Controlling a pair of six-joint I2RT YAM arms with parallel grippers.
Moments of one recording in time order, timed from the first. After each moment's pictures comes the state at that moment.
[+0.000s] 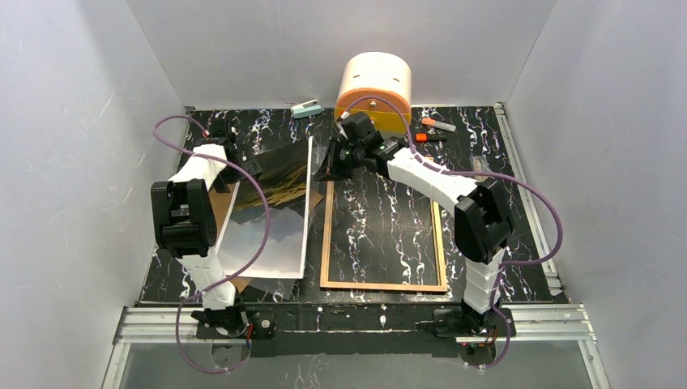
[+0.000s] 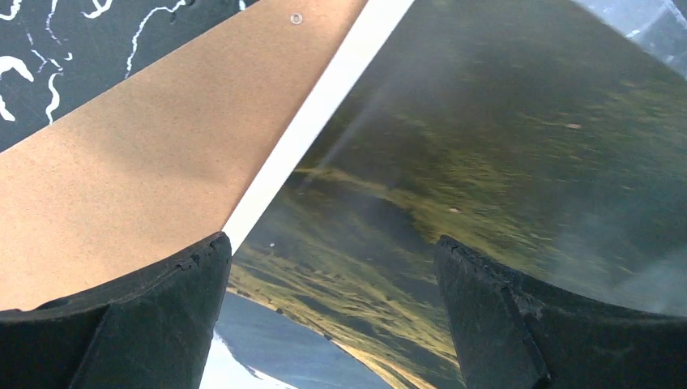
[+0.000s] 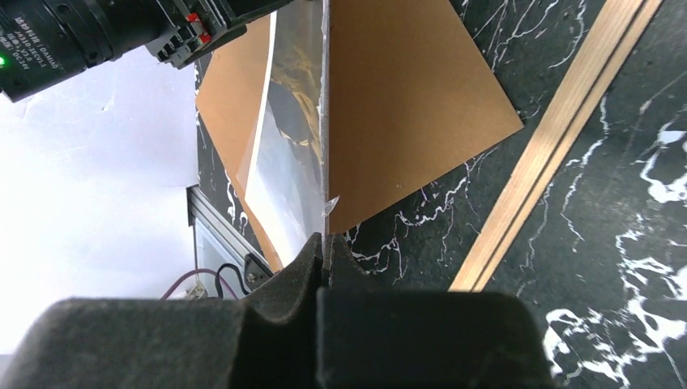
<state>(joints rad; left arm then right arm) 0.05 1.85 1.35 -0.67 -0.13 -0.41 0.75 1.91 1.59 -0.36 -0.35 0.86</state>
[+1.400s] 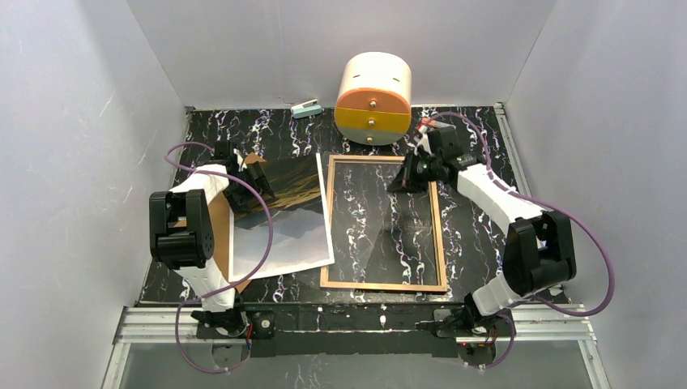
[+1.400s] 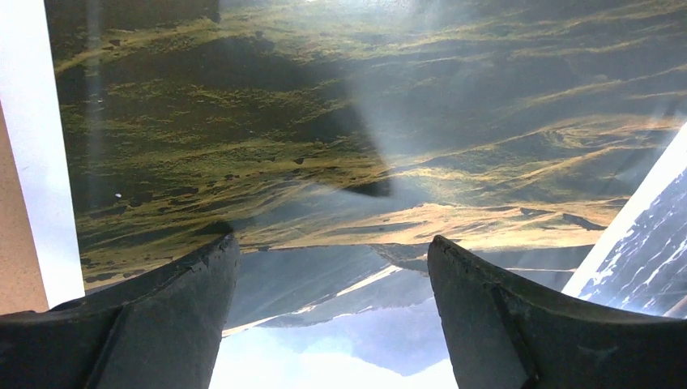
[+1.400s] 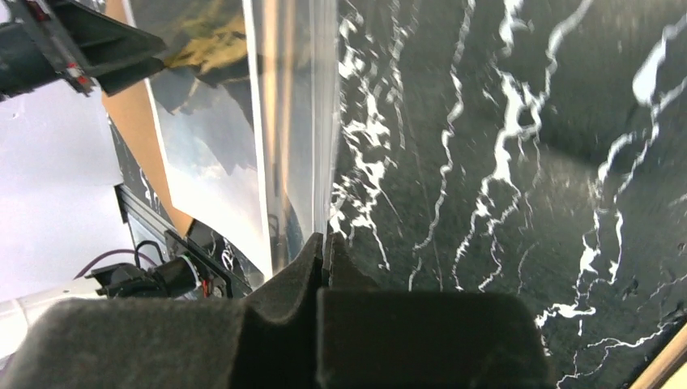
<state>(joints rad) 0.05 1.75 1.10 -0.55 0.21 -0.42 0.35 1.55 1.22 -0.54 -0.50 0.52</state>
